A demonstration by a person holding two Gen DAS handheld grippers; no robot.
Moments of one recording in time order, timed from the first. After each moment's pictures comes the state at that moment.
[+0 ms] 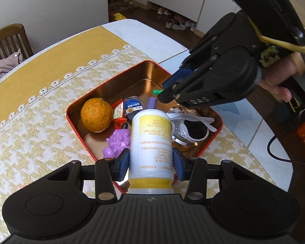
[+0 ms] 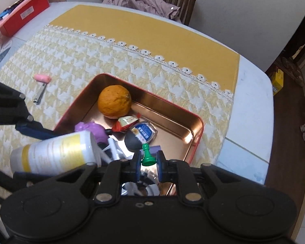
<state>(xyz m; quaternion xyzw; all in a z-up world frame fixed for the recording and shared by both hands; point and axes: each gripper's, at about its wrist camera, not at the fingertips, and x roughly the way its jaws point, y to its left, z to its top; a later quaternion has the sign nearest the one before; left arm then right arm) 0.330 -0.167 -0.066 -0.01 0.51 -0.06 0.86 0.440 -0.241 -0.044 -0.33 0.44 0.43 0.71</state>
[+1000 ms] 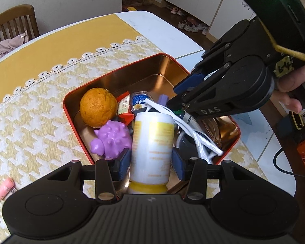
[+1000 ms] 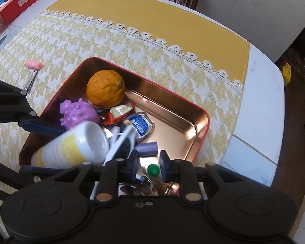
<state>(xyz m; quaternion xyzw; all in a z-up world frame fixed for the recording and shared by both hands) 0.344 -0.156 -0.090 -0.06 0.52 -0.04 0.85 0.453 -0.236 -0.063 -0.35 0.46 0.43 0.70</state>
